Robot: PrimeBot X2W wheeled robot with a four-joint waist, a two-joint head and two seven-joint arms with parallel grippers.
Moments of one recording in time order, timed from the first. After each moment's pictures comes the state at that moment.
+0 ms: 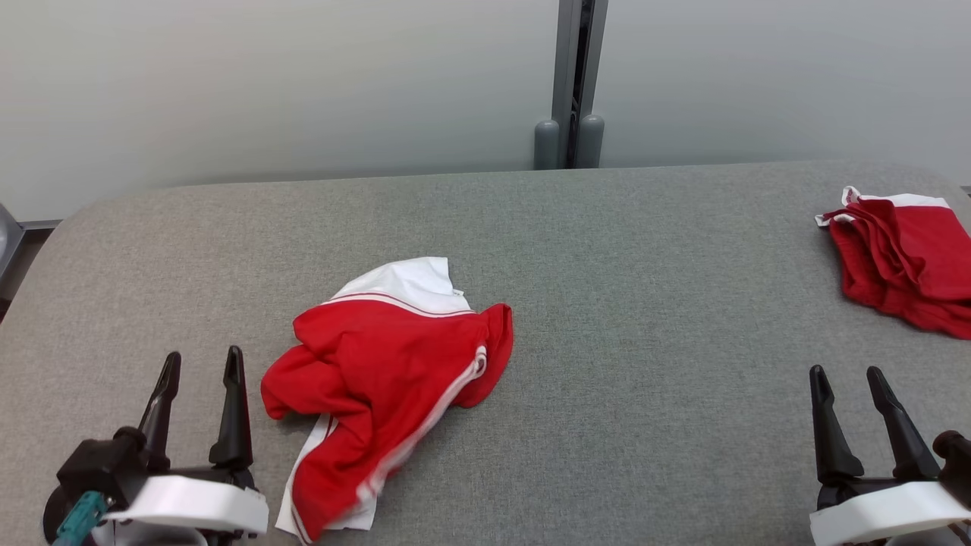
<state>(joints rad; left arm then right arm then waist) -0.05 0.12 0.01 0.21 -0.33 -0.04 -0.26 -0.01 -0.13 -0.01 0.22 0.34 0.13 -0.26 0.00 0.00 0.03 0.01</state>
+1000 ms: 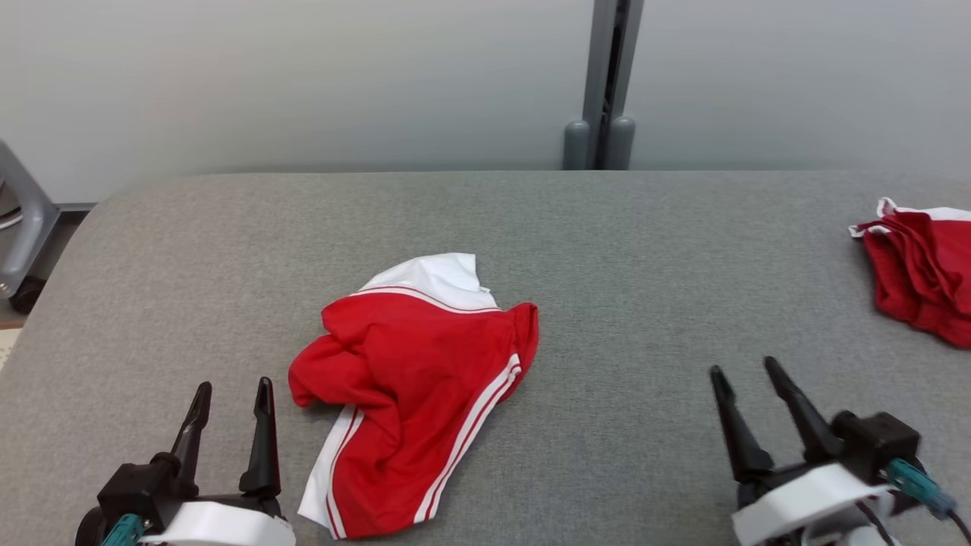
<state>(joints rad) 0.01 0.07 0.01 0.21 -0.26 -0.05 -0.26 -0.08 -0.15 0.18 0.27 0.35 0.13 -0.26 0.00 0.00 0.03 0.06</state>
